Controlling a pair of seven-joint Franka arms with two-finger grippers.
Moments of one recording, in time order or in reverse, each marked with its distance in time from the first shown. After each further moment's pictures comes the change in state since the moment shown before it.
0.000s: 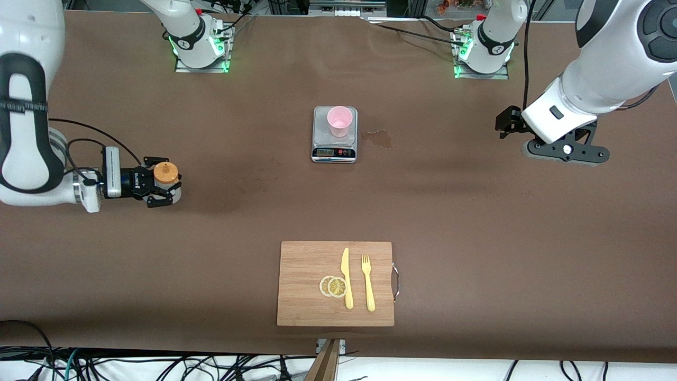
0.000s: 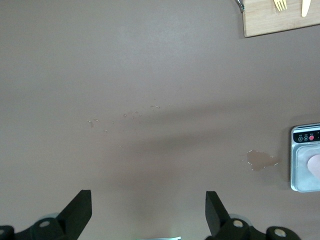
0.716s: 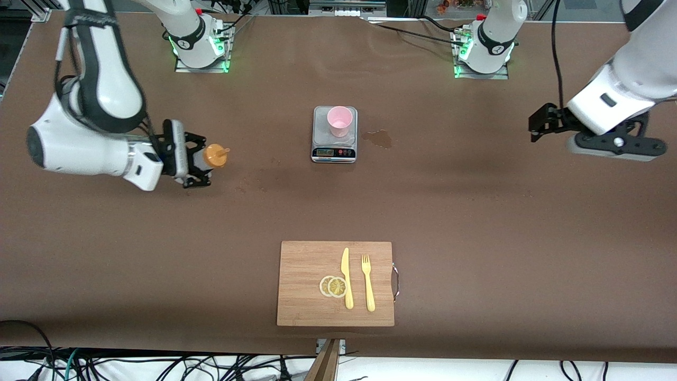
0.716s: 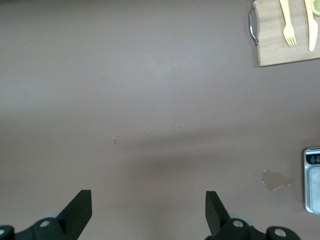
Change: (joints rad) left arm 0.004 -0.078 0.111 -0.014 -0.002 0.069 0.065; right arm 0.370 -0.264 0.005 -0.164 -0.308 0.299 0.540
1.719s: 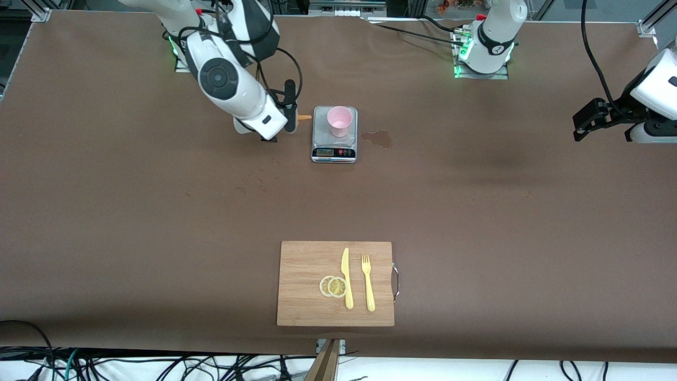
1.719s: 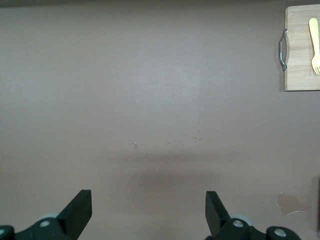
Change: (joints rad) left arm -0.074 -0.080 0.193 -0.088 -0.016 0.087 0.007; right arm 0.379 -0.063 0.093 -0.090 -0.400 0.105 0.720
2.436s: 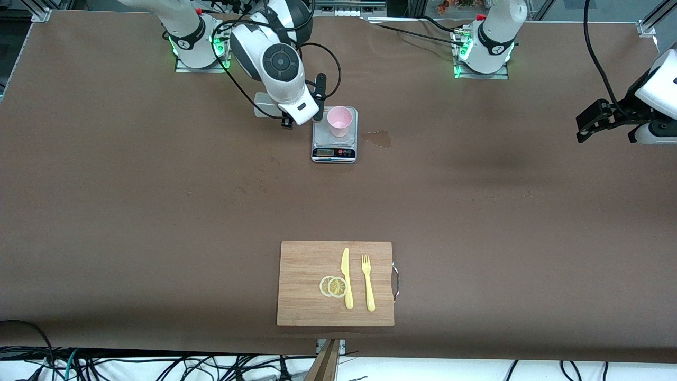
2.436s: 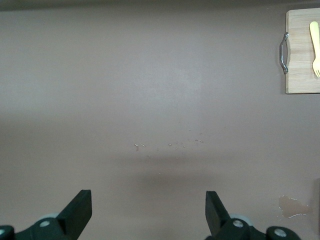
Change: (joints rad) left arm -0.008 0.000 0.017 -0.001 0.000 0.012 0.006; right arm 0.041 0.052 0.123 -0.011 -0.133 0.009 0.290
